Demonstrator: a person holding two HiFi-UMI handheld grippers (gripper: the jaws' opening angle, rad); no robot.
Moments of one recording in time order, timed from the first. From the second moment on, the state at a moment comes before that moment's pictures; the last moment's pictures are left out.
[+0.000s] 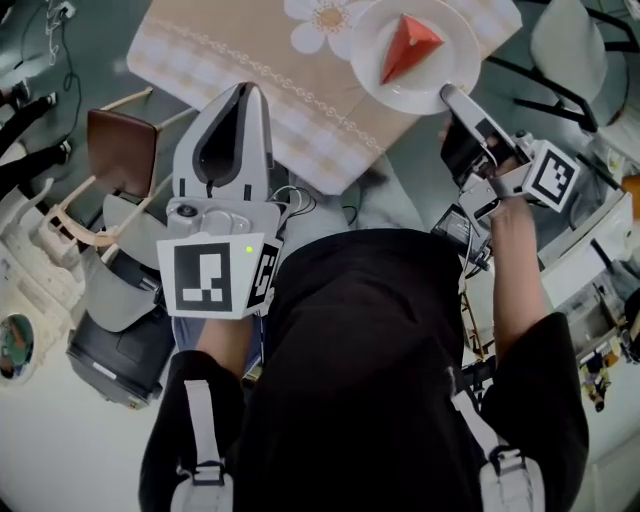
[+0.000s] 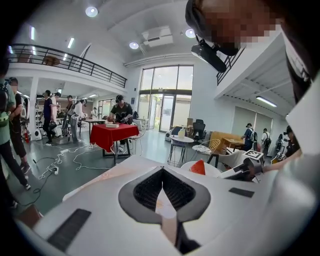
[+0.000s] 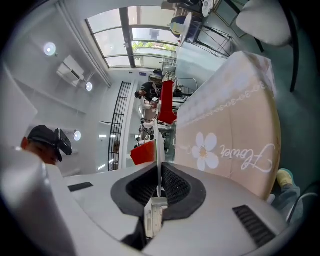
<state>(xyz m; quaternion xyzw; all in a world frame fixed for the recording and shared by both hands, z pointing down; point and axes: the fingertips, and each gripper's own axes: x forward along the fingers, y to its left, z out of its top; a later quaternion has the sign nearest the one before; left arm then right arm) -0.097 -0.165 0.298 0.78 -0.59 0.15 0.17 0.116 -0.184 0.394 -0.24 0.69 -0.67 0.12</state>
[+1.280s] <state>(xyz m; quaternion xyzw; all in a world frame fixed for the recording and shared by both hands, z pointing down) -0.136 -0.083 0.201 0.69 -0.71 0.11 0.12 0.070 -0.160 0.263 -0.16 0.74 -0.65 0.09</state>
